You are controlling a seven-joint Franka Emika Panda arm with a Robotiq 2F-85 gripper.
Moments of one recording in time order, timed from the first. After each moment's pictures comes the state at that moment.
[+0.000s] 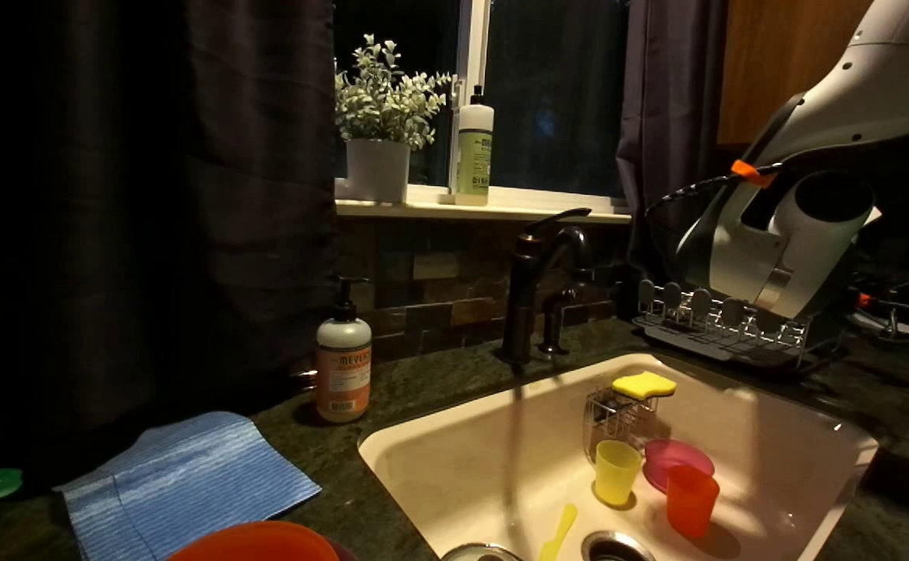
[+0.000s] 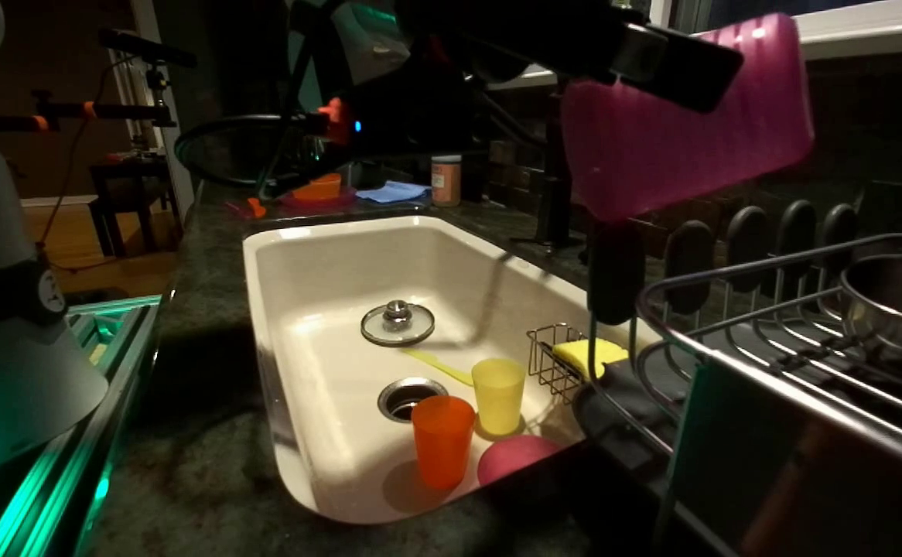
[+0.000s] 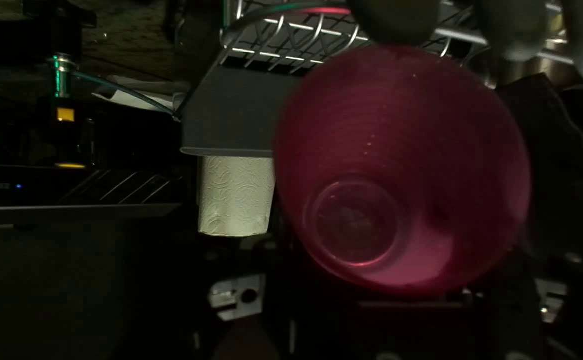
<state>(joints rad) 0.00 0.18 -0.13 -2.67 1.12 4.22 -0.26</state>
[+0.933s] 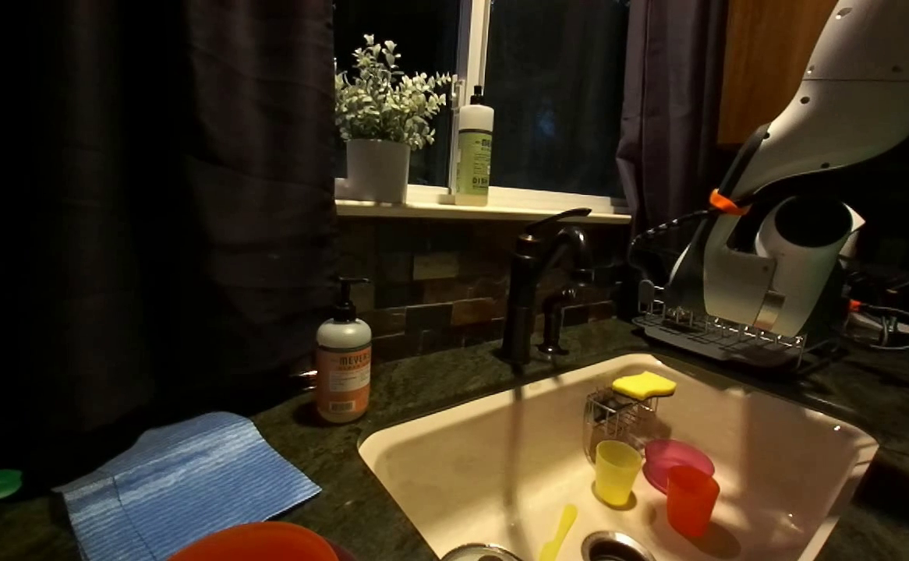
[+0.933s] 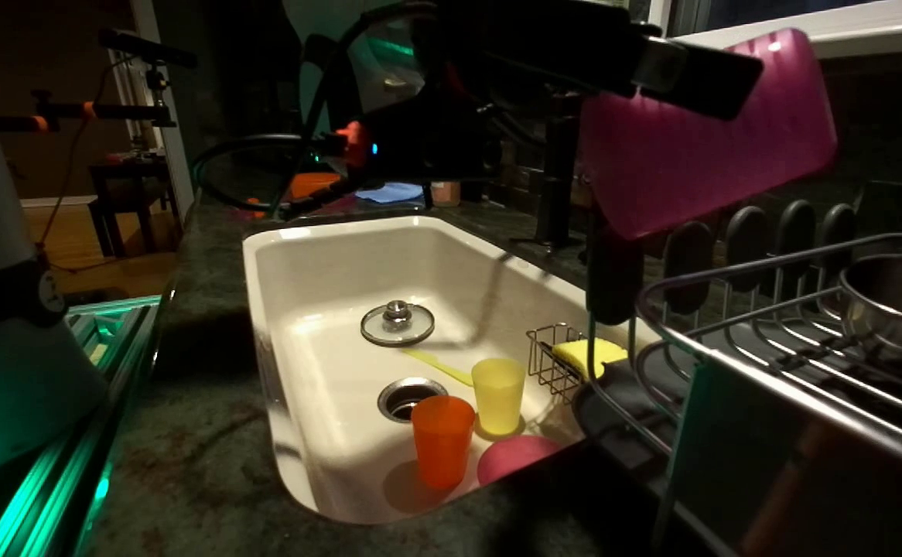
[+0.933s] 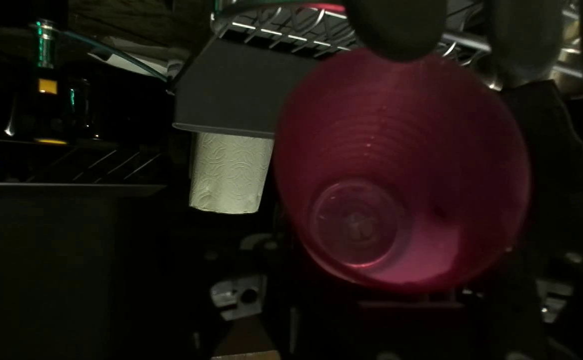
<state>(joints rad) 0.36 0.32 -0.49 -2.64 1.11 4.22 -0.21</state>
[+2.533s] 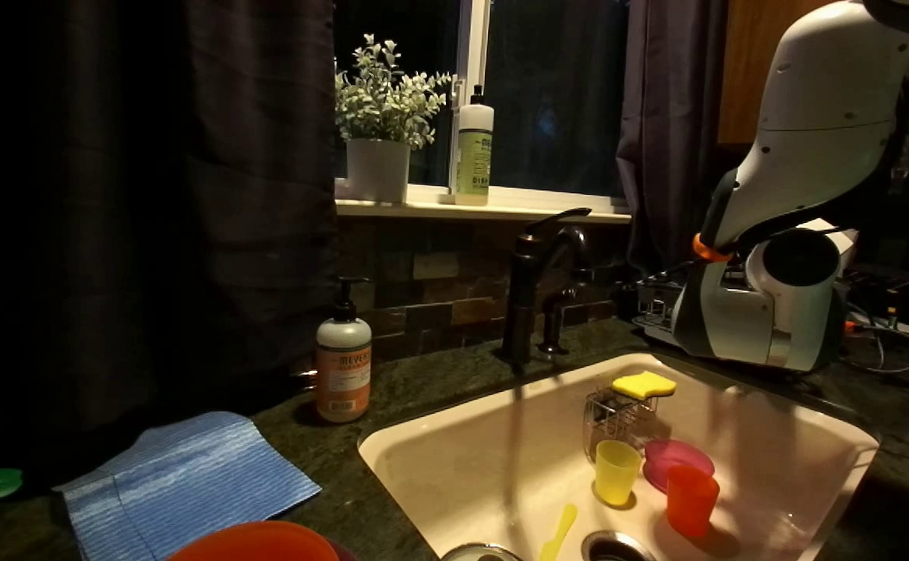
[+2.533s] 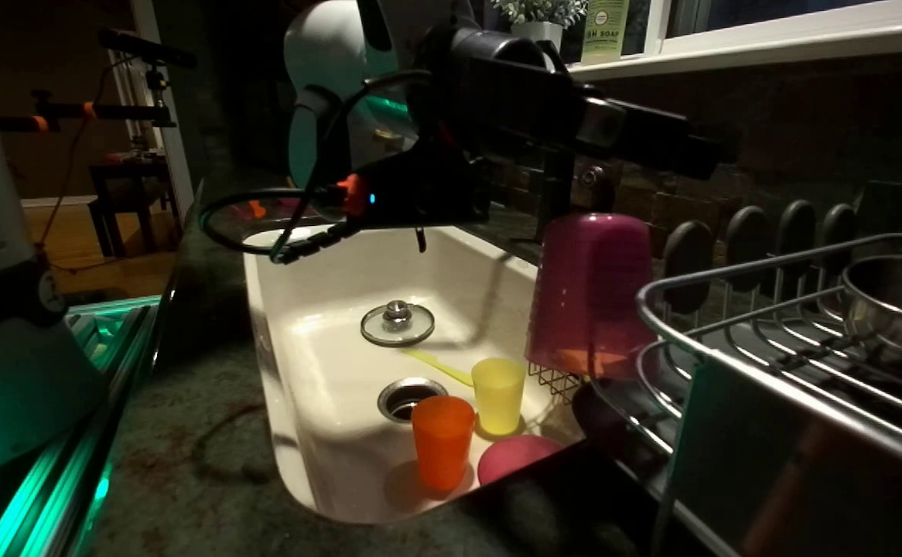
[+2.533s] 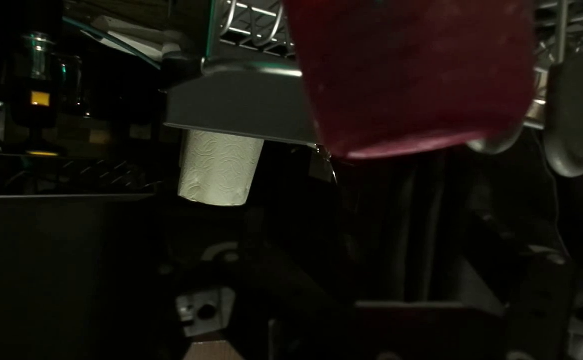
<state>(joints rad) 0.53 0.51 -0.62 -2.65 1.11 4.22 -0.07</state>
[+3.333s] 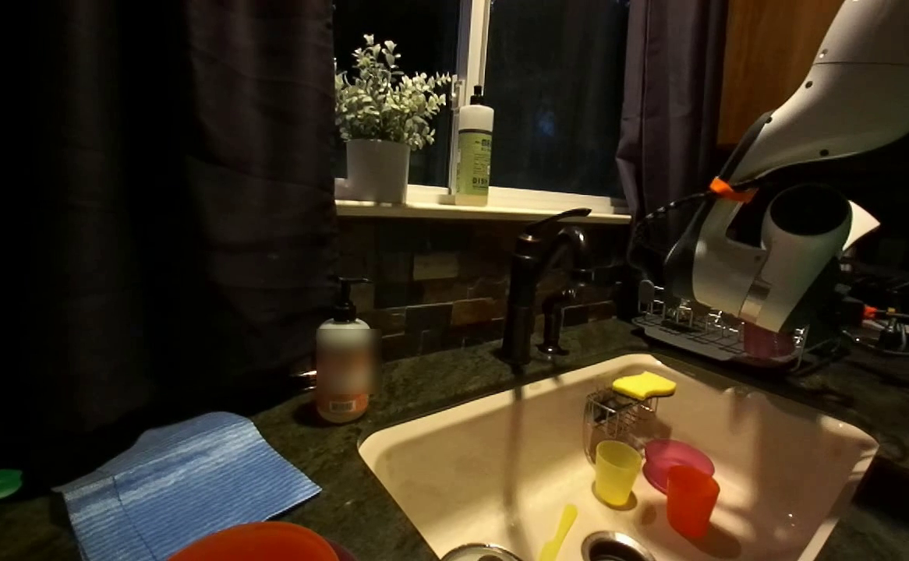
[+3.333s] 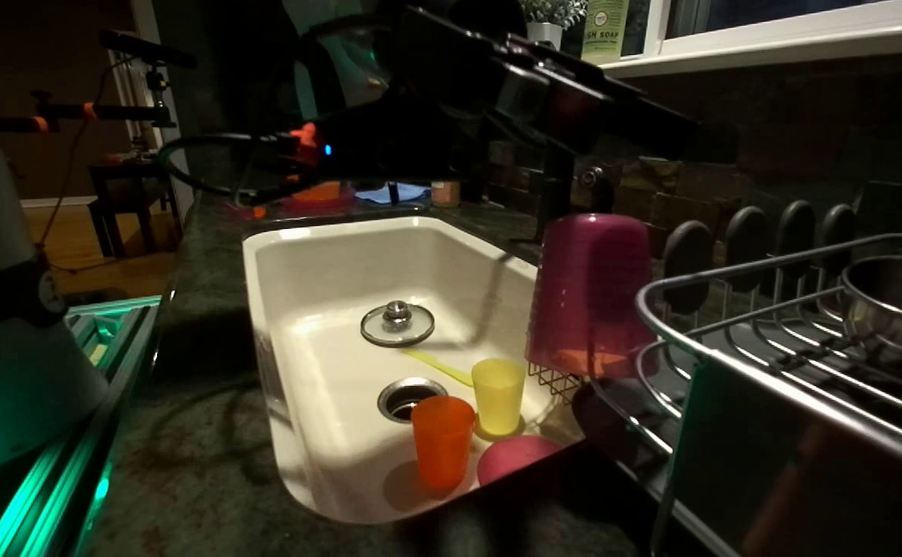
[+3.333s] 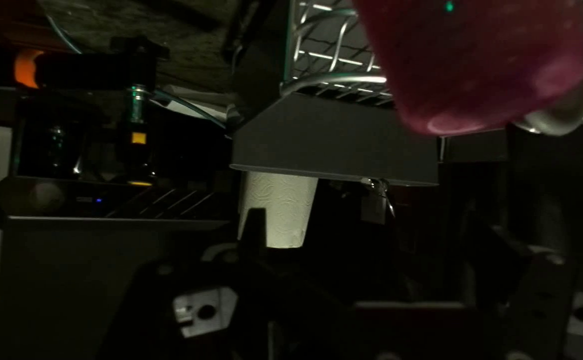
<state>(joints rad) 0.25 0.26 -0.32 -2.65 1.32 4.21 -0.32</state>
